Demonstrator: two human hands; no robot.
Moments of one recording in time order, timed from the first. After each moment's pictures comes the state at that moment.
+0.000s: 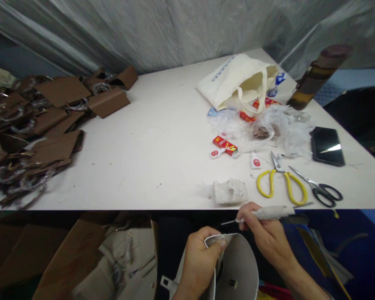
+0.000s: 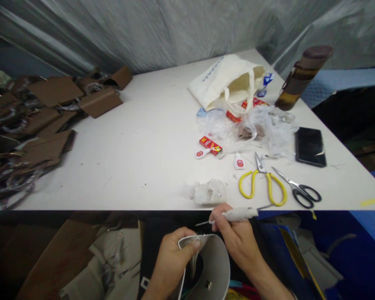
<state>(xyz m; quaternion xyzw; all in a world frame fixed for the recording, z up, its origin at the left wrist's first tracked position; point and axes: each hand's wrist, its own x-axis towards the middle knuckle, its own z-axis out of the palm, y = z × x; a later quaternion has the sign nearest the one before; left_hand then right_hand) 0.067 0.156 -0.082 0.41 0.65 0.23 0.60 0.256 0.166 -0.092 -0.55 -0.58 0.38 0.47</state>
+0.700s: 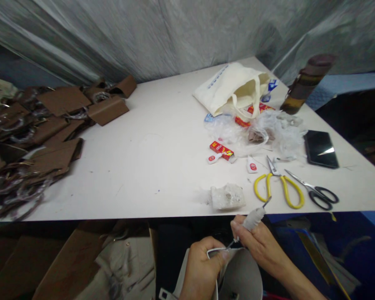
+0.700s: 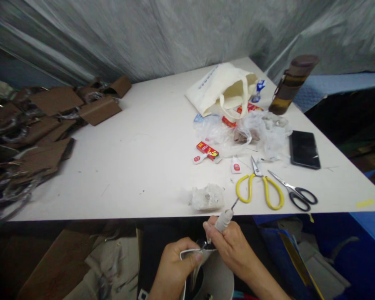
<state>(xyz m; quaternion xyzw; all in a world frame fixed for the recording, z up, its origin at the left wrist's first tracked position) 0.071 0.150 -0.093 0.41 0.63 0.23 0.62 0.256 0.166 -0.092 -0.53 -0.59 0.48 0.37</state>
